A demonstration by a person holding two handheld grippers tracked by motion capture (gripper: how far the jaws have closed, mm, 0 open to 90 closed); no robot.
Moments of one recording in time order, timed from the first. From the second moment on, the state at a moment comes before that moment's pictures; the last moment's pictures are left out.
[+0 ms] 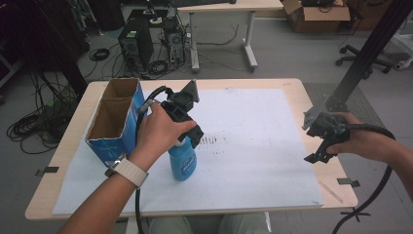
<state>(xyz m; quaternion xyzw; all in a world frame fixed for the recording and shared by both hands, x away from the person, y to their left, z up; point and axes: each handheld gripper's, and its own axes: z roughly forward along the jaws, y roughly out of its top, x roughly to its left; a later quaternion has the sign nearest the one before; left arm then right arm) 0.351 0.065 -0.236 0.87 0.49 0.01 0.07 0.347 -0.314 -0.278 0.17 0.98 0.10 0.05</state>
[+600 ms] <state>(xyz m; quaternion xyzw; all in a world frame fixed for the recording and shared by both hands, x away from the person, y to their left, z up) 0.352 0.064 -0.260 0.87 0.50 0.00 0.06 0.347 -0.314 -0.280 0.17 0.98 0.11 0.05</state>
